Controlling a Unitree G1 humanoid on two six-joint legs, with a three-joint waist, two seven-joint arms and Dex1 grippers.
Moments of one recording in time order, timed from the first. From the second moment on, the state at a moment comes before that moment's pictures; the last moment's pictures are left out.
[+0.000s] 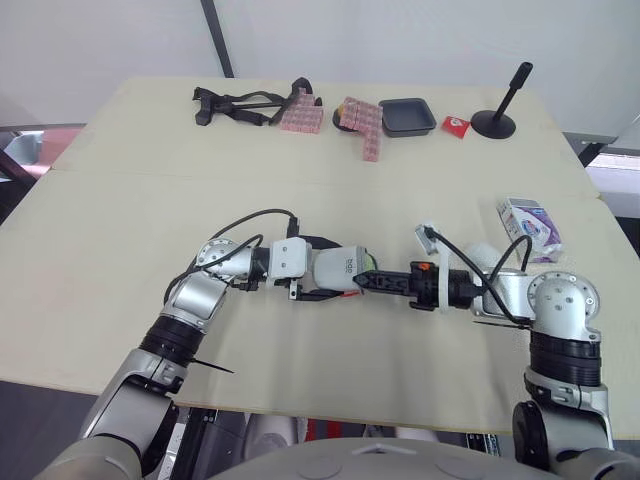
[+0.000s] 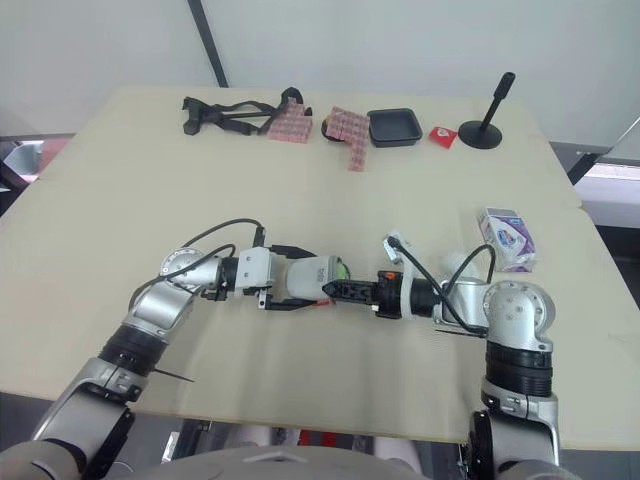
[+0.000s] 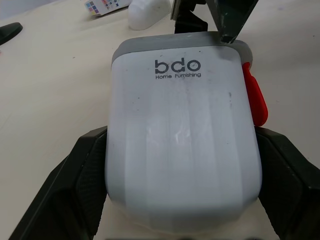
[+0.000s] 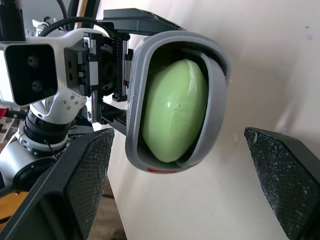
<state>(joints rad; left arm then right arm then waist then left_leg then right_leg) -0.44 0.38 -0.30 0.23 -0.09 -0.27 -1.18 -0.36 -0.23 -0.28 -0.20 1.09 1.61 0.31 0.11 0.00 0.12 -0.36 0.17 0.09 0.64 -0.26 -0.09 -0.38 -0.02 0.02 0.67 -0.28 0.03</state>
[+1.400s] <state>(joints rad) -0.44 0.37 -0.30 0.22 -0.09 -0.25 -1.18 -0.40 -0.22 -0.22 -0.18 1.08 1.57 0.29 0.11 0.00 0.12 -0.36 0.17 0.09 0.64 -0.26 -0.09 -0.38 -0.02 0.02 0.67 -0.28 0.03</state>
